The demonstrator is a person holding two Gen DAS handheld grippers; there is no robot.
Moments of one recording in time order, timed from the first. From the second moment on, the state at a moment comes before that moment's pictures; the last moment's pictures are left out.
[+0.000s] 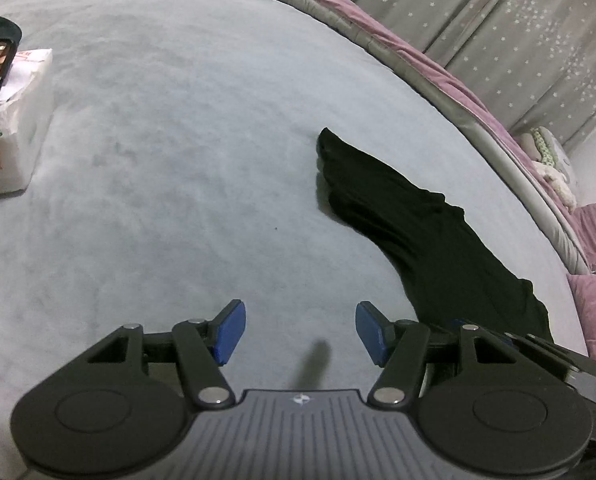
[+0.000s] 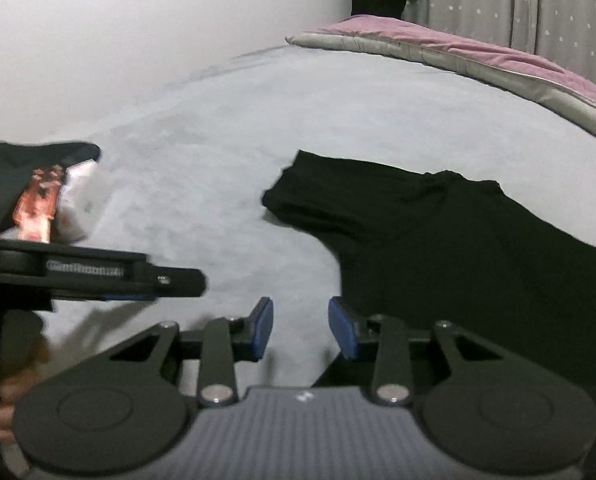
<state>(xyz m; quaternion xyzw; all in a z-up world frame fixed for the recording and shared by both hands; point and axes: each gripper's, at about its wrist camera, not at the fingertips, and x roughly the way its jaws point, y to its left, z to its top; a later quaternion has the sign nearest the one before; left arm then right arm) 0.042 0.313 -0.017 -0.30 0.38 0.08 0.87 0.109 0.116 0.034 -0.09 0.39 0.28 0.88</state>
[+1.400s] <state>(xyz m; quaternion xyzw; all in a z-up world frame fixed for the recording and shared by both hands) 0.040 0.315 -0.018 -0.33 0.37 0.07 0.86 0.176 0.062 0.010 0.17 0.43 0.26 0.85</state>
